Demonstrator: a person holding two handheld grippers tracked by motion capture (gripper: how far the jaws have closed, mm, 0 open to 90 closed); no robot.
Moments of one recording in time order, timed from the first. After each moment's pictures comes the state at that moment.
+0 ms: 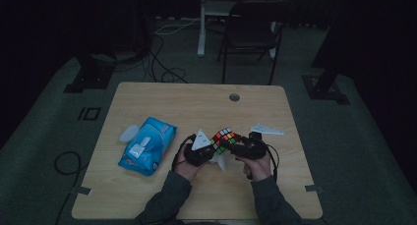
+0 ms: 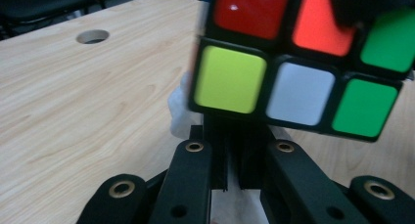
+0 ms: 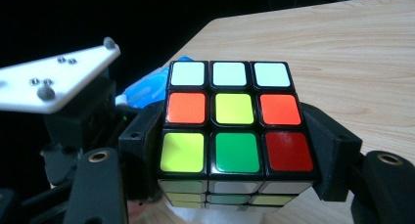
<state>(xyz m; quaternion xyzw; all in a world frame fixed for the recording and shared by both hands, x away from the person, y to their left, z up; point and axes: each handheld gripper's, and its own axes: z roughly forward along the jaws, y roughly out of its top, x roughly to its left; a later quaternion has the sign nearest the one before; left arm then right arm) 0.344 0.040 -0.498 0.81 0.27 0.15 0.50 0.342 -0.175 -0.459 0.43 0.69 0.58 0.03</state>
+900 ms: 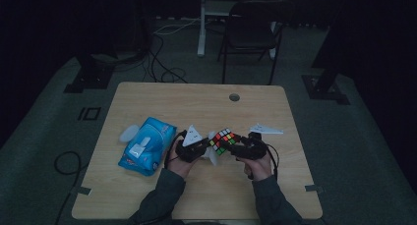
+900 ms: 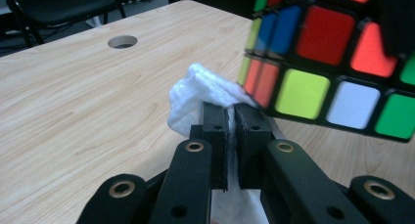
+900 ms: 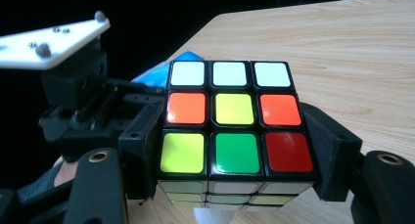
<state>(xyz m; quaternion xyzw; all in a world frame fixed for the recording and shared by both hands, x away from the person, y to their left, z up) 0.352 0.070 -0.487 0.79 0.29 0.17 0.51 0.342 -0.175 -0.459 0.42 0.70 0.57 0.03</state>
